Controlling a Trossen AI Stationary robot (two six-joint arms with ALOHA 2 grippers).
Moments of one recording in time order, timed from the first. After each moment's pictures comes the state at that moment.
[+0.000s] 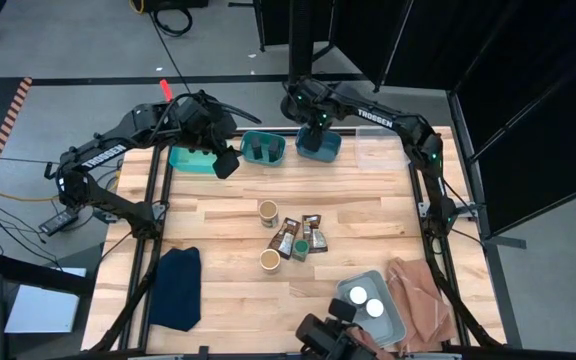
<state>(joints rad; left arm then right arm) 0.35 1.35 1.68 -1.17 -0.12 -0.08 -0.63 2.13 1.98 -1.09 0.08 -0.23</state>
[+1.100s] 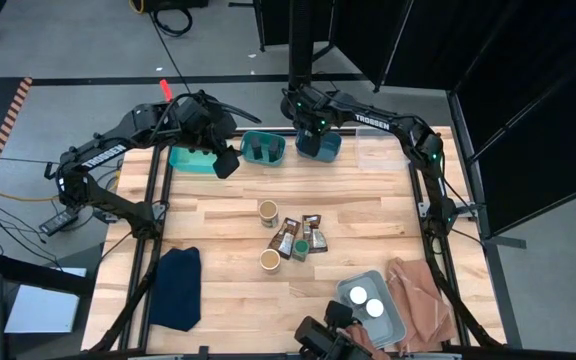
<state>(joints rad) 0.35 1.35 1.68 -1.17 -0.12 -0.08 -0.62 2.13 1.86 -0.96 0.08 -0.23</state>
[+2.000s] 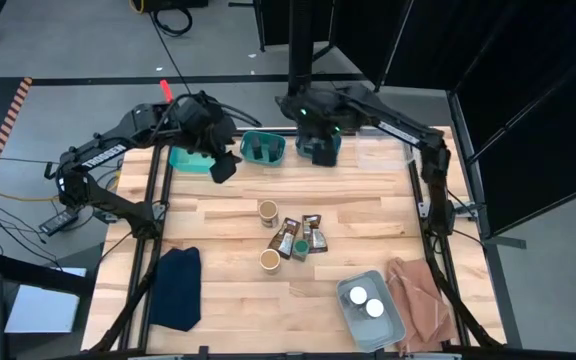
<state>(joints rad) 0.35 1.35 1.68 -1.20 -0.03 -0.03 -0.38 2.00 2.30 -1.54 0.22 -0.29</state>
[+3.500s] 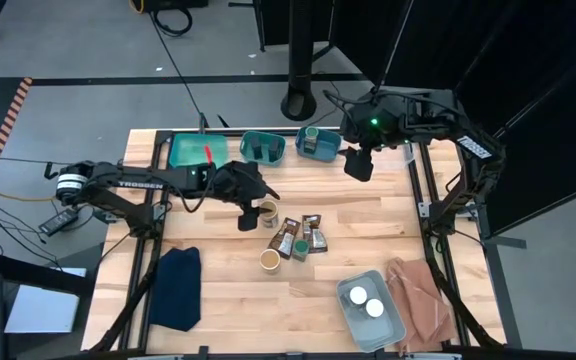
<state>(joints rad) 0.12 1.35 0.93 -0.26 0.02 0.12 -0.16 1.67 2.30 -1.57 0.23 0.05</state>
